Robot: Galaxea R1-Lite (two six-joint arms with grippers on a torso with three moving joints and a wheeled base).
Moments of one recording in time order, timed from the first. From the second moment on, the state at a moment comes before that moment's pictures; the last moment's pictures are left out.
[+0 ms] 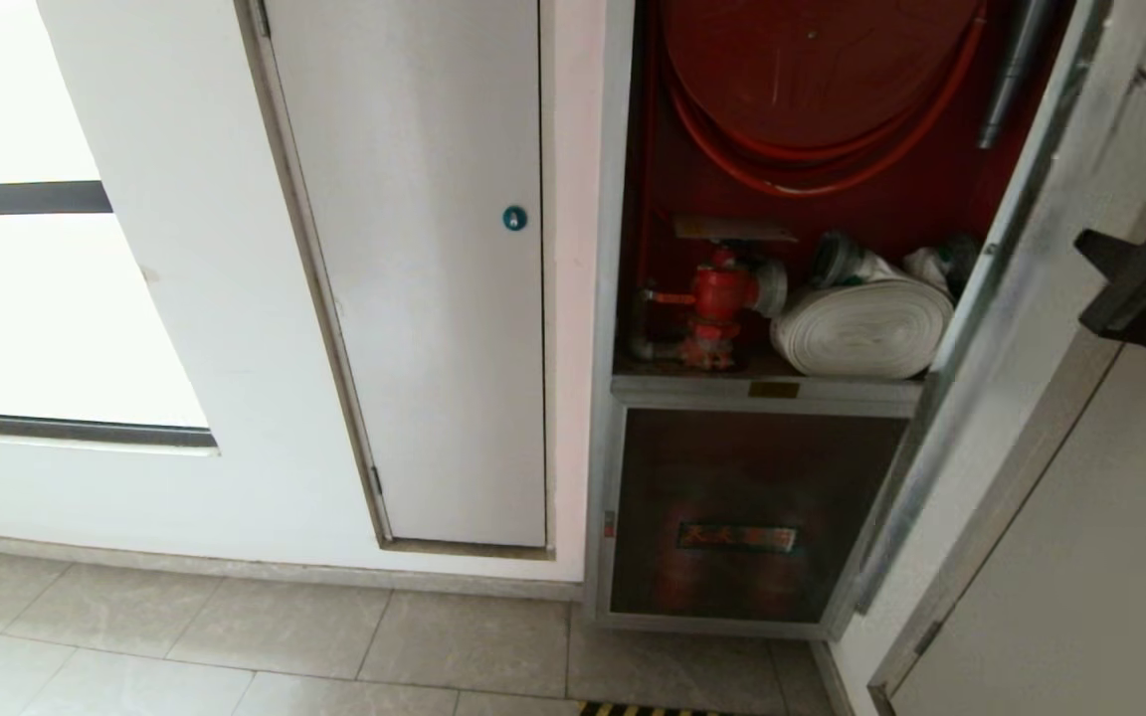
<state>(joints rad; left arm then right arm) -0.01 0.00 -0.01 0.02 -0.01 0.02 0.13 1.29 -0.72 -0.76 -0.17 0.12</state>
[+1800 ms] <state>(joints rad) -0.01 0.00 -0.01 0.02 -0.01 0.02 0.27 1.95 -1.39 -0.57 0.13 0.20</state>
